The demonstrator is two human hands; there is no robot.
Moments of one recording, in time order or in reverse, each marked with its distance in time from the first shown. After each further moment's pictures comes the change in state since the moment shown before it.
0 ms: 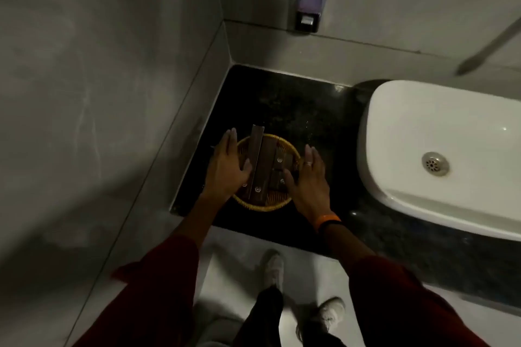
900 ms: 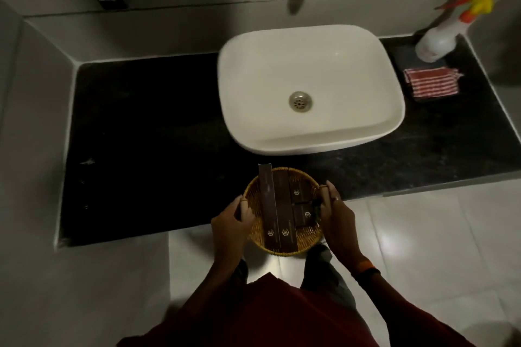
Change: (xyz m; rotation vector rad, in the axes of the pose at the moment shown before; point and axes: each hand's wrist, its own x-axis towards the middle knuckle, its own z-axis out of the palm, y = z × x) left_hand -0.172 0.186 0.144 -0.401 -0.188 -0.085; right_hand -0.206 0.214 -0.135 0.116 0.245 0.470
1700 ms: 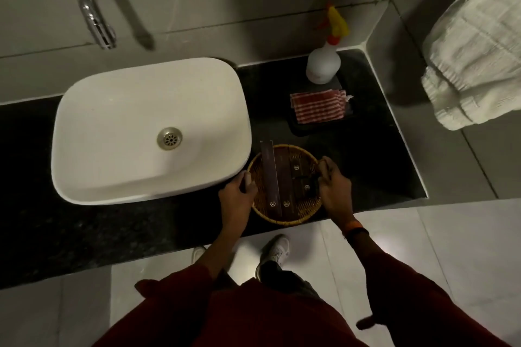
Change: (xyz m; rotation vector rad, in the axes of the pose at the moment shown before) left_hand 0.045 0.259 0.319 -0.060 -0.003 0.007; right_hand 0.219 0.219 -0.260 0.263 0.045 0.081
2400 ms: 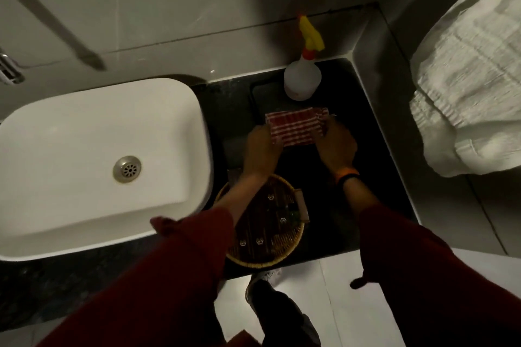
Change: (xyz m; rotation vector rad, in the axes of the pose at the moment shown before) left_hand 0.129 0.154 0.109 0.221 -0.200 0.301; right_hand 0.190 -0.033 -0.046 -0.300 0.065 -0.020
